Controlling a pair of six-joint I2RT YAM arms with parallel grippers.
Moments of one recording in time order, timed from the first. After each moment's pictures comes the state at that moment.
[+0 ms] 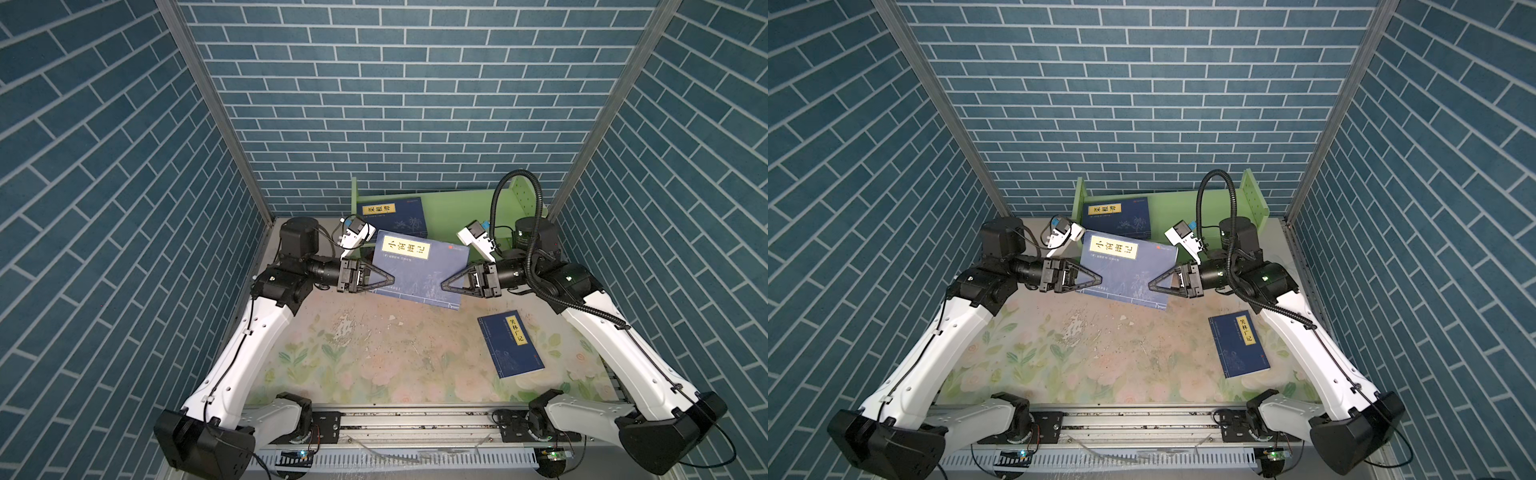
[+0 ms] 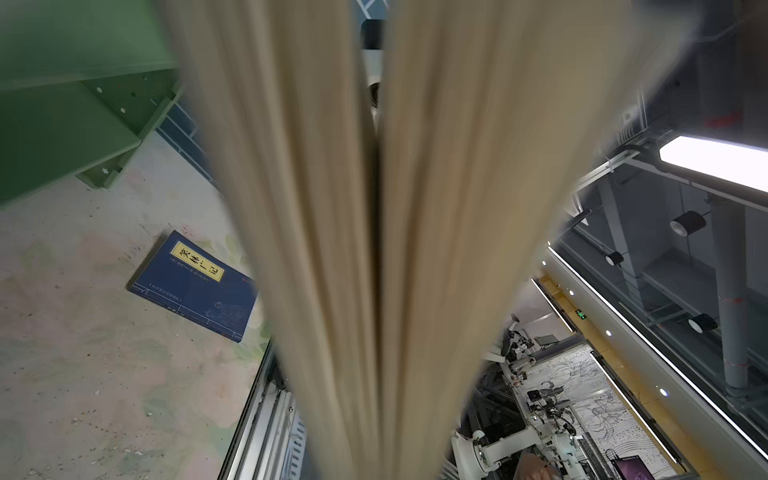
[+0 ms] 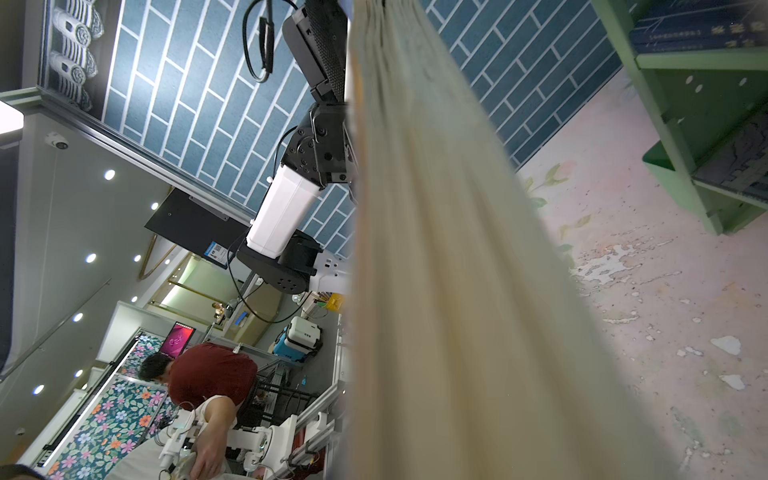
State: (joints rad) left arm -0.29 1.17 1.22 -0.42 1.40 -0.53; right arm 0.52 1.21 1.32 -0.58 -1.20 0.43
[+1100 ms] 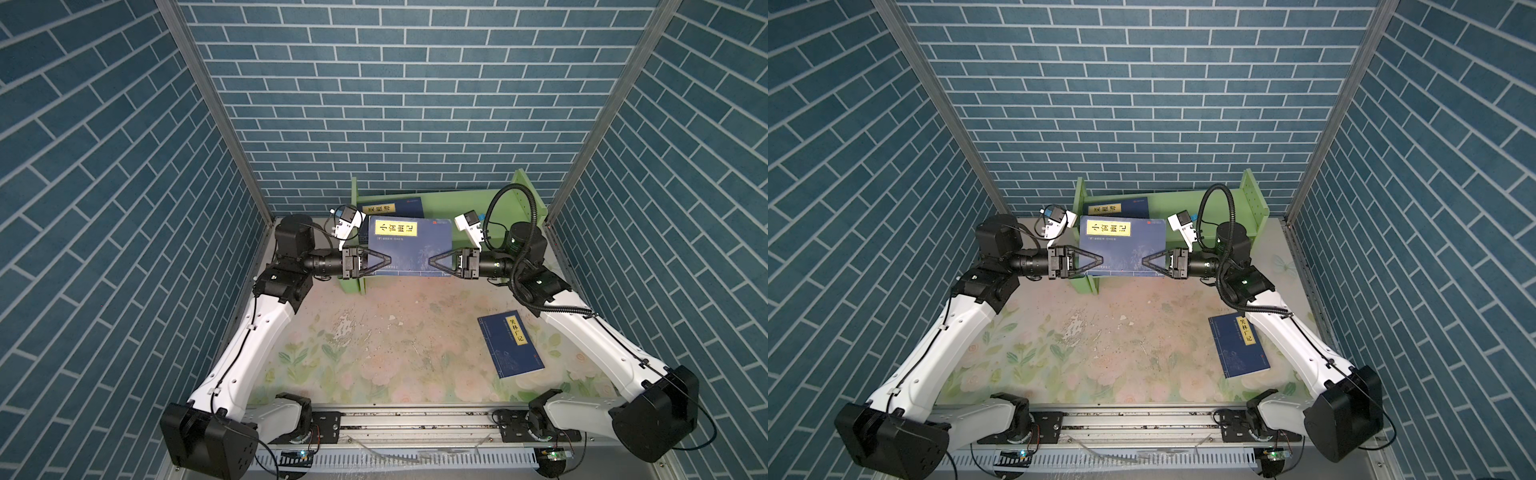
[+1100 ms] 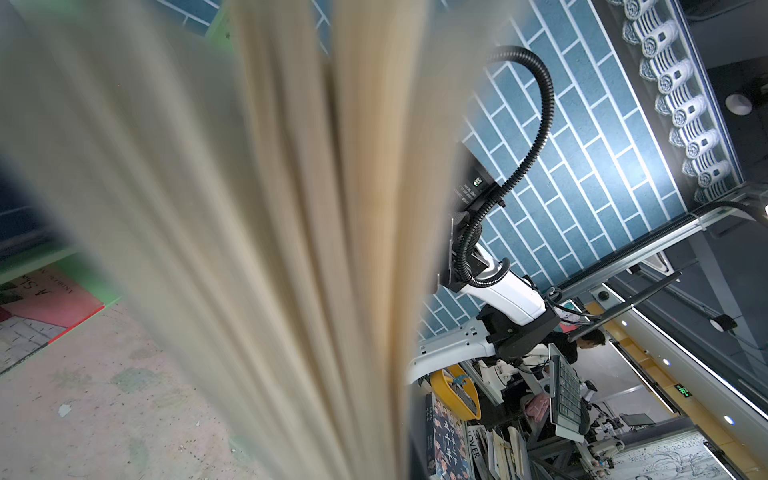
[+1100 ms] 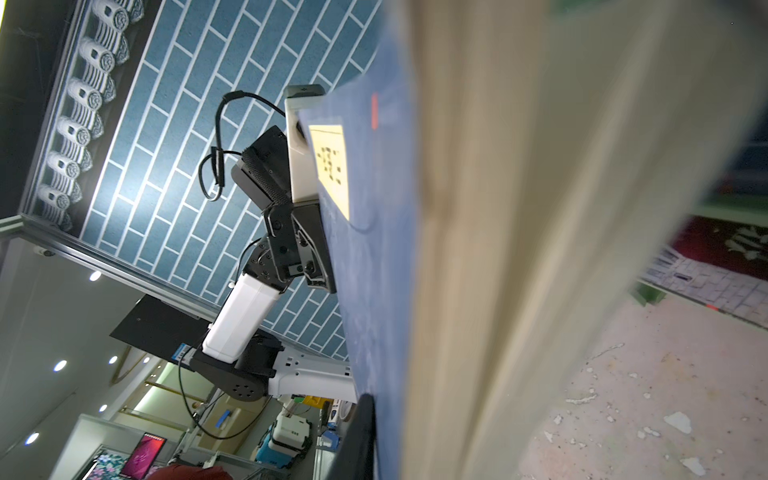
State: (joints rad) left arm -0.23 1.18 1.18 -0.23 1.22 -0.61; right arm 0.51 1.26 1.10 0.08 -1.02 0.84
